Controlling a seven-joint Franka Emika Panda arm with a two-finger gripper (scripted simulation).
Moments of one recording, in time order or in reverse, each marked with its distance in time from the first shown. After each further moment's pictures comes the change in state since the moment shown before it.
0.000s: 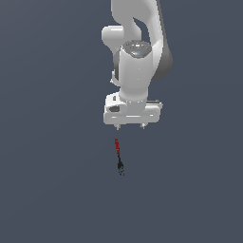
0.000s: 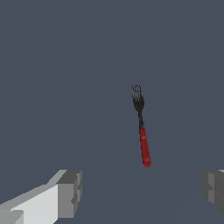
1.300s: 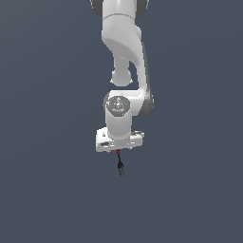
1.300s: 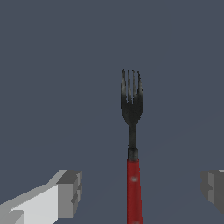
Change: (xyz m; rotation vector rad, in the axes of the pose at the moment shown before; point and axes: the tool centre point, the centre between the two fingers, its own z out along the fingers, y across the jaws) arm 0.020 0.046 0.135 0.007 -0.068 -0.098
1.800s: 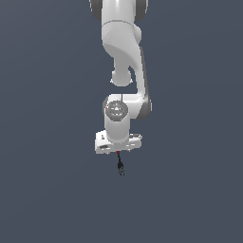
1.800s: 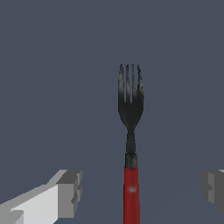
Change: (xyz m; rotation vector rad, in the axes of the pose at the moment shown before) arm 0.001 0.005 0.016 0.002 -0.006 -0.010
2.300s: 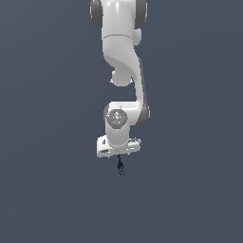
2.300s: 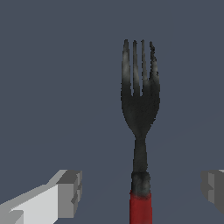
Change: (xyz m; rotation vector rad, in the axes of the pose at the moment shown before) arm -0.001 0.000 0.039 0.000 -0.001 -0.001
